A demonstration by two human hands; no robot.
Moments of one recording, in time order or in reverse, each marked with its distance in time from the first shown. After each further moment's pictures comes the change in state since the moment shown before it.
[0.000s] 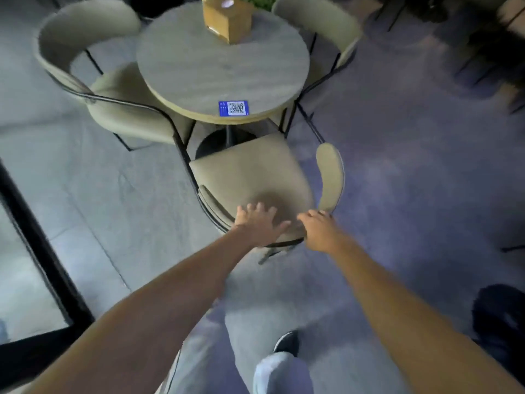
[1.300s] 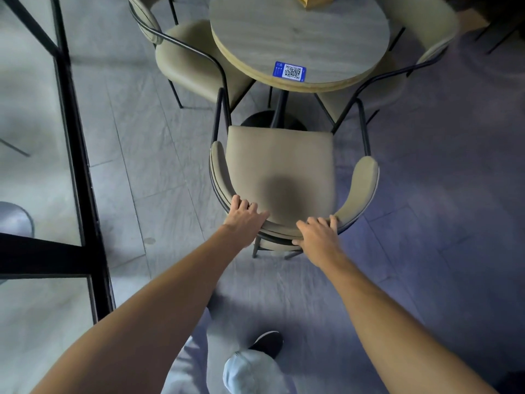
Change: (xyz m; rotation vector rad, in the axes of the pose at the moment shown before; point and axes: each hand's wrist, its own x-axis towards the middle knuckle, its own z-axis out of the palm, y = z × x) left_hand -0.049 -0.007 0.094 0.184 0.106 -0.121; right_hand 0.011 -0.011 0.094 -0.168 0.155 -0.247
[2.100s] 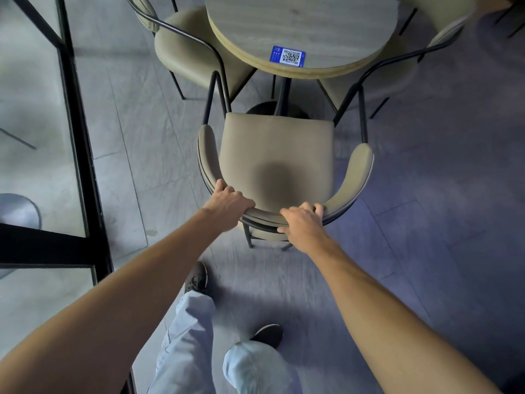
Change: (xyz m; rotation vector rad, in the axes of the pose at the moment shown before) left_hand 0.007 -0.028 -0.003 -0.033 -0.034 0.018; right_hand 0.020 -0.012 -0.005 0.105 0.032 -0.108
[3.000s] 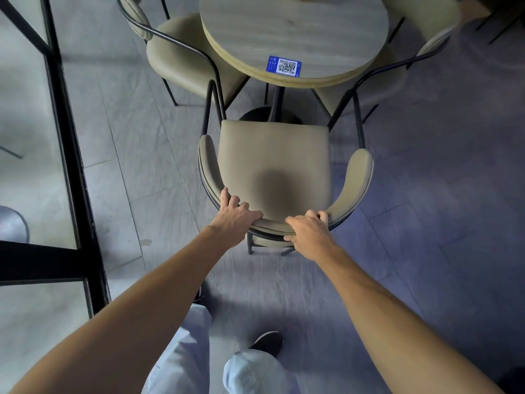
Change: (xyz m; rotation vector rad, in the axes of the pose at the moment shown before) left_hand 0.003 0.011 0.008 -0.025 0.037 0.006; right_hand -0.002 0.010 -0.005 -0.007 0.023 -0.008
